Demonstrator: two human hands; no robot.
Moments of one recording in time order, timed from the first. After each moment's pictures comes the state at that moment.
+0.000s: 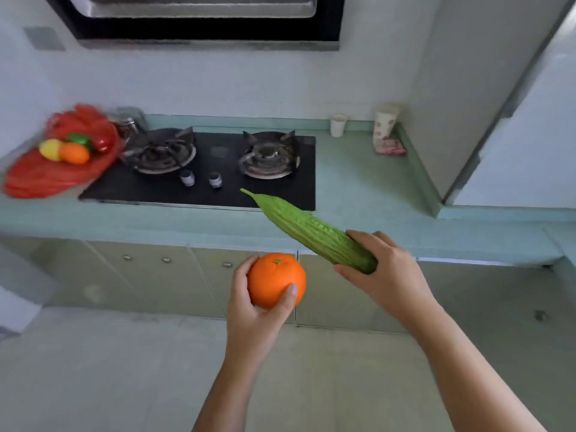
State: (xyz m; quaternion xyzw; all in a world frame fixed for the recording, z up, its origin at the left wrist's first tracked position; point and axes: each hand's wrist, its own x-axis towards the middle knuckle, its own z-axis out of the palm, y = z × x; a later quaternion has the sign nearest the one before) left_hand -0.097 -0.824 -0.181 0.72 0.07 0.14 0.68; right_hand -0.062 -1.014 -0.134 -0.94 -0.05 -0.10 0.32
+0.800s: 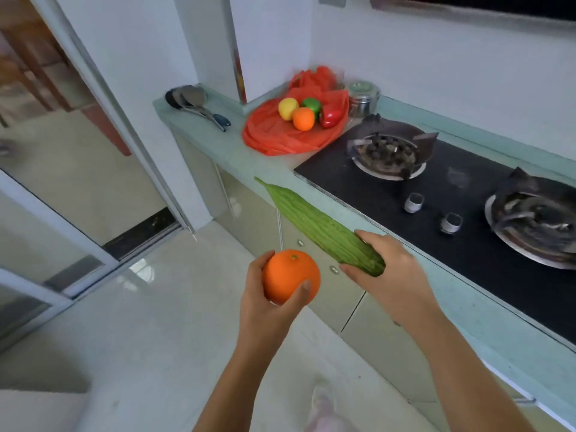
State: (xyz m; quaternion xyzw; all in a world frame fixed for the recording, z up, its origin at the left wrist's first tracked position) left_hand -0.036 -0.502 -0.193 0.68 0.35 0.27 0.58; right_hand 0.106 -0.623 -0.171 -0.87 -0.33 0.07 0.37
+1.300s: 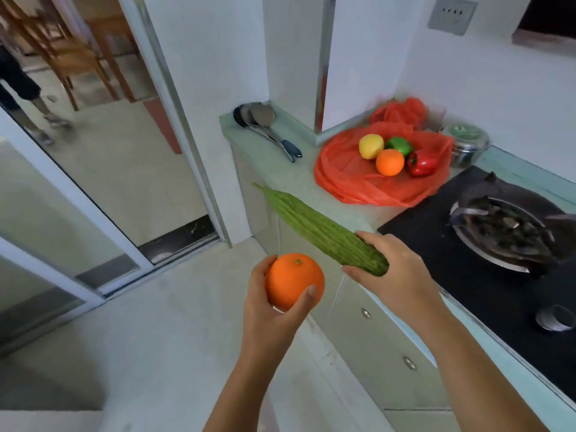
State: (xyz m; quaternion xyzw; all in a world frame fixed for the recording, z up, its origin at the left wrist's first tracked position) left_hand 0.009 -0.290 -0.194 0.65 0.39 0.35 0.55; right_hand 0.175 -0.373 -0.163 -0.82 -0.43 0.10 0.36
